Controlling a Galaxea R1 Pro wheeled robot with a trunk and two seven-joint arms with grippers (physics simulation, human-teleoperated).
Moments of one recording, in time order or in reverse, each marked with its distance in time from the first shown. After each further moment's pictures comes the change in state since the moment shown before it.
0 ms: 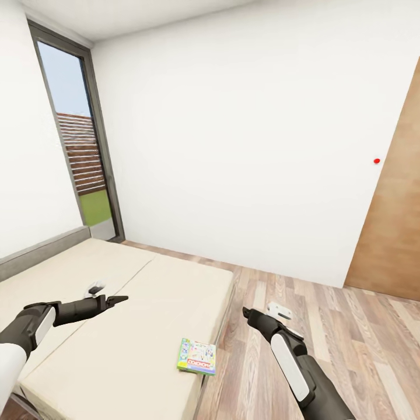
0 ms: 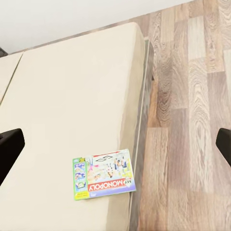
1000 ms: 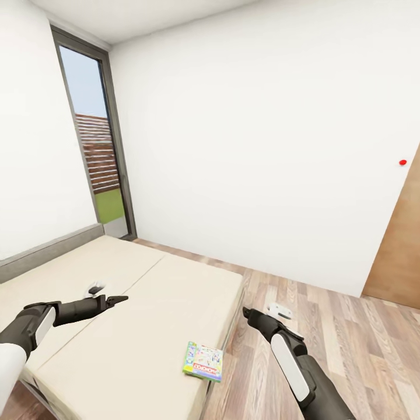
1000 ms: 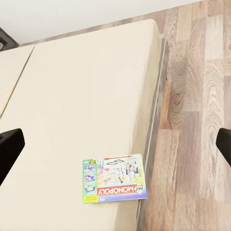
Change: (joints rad) left arm 0.000 0.000 0.000 0.000 0.000 0.001 0.000; right arm 0.000 -0.001 0.001 -0.001 0.001 0.000 0.001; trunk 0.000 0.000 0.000
